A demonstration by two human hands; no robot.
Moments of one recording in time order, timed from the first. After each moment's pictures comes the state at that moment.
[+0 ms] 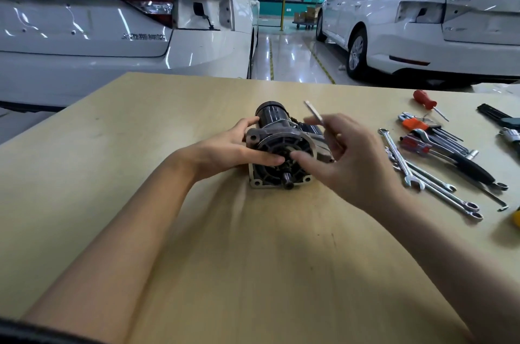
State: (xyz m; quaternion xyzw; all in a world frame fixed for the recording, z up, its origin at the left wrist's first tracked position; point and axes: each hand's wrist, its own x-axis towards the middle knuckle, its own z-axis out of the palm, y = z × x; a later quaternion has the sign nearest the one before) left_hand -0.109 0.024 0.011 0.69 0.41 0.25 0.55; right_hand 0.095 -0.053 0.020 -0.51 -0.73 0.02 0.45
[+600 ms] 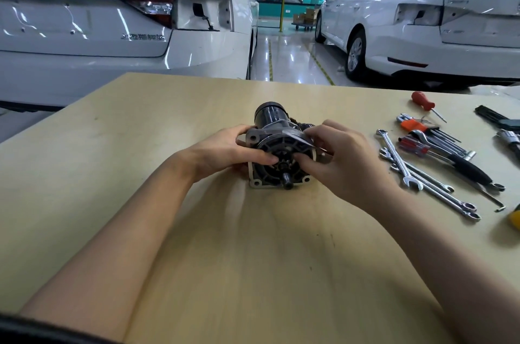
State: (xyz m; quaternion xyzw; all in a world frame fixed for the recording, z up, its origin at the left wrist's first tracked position) left_hand -0.114 0.026 0.008 0.69 0.40 0.27 0.54; right_hand 0.099 -0.036 0.013 -0.52 -0.77 -0.02 0.36
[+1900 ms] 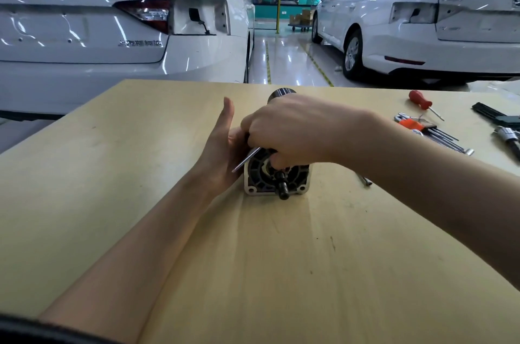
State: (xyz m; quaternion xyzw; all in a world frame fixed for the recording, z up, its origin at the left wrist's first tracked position) left_hand -0.094 0.019 0.004 0.51 0.29 0.42 0.69; right_hand 0.037 -0.025 0.100 -0.33 -0.90 -0.26 -0.11
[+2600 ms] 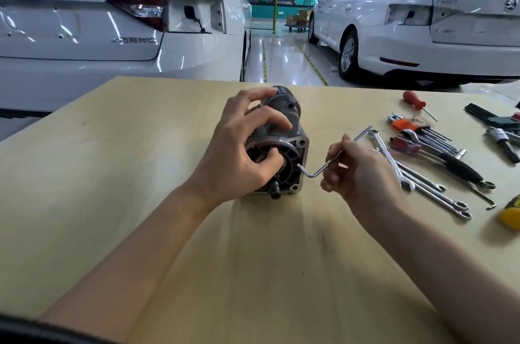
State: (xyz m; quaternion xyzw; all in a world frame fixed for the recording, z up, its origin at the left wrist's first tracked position) left_hand -0.077 -0.021 0.022 0.80 0.34 0.48 0.11; right_hand 0.106 -0.051 0.007 -0.46 -0.34 0.51 0.64
